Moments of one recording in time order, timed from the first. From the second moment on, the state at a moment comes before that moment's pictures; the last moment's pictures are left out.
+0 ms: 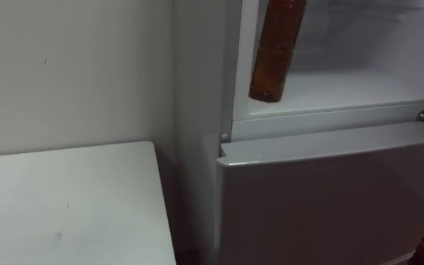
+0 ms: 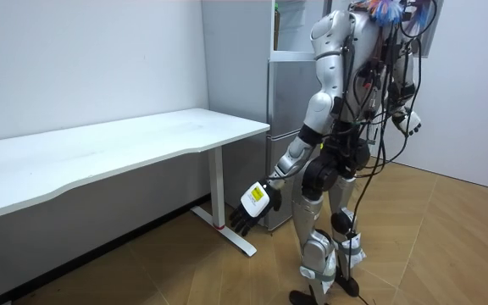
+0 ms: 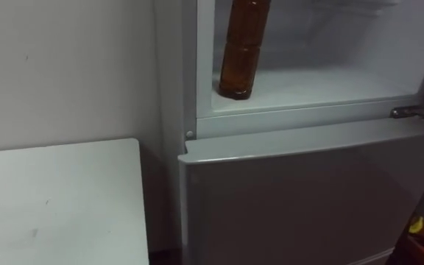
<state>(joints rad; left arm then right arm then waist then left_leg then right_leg) 0.36 0.22 0.23 0.92 0.15 -0.05 0.26 0.24 -0.37 -0.65 0.45 1.08 -0.18 -0.76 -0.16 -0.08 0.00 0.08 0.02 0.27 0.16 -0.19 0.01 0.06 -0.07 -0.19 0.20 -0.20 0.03</state>
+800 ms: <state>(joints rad) 0.36 0.25 0.23 0.96 0.15 -0.05 0.25 0.18 -0.51 -0.75 0.07 0.86 -0.22 -1.03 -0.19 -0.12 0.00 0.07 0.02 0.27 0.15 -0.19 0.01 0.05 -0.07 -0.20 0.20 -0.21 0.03</state>
